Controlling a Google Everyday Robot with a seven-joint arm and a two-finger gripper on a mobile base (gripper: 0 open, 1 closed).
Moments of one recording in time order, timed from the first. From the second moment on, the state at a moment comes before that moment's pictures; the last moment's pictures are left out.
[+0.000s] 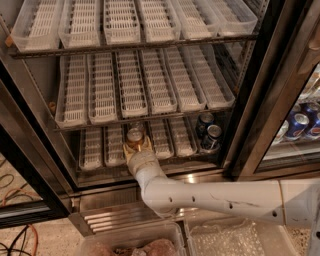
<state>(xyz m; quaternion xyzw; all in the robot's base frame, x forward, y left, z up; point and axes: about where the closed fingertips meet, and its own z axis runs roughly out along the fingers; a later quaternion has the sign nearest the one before) 0.641 0.093 0.641 -0.18 0.75 0.11 0.63</state>
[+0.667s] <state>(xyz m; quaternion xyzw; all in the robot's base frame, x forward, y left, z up) 0.609 0.051 0.684 -0.23 0.73 0.15 0.63</state>
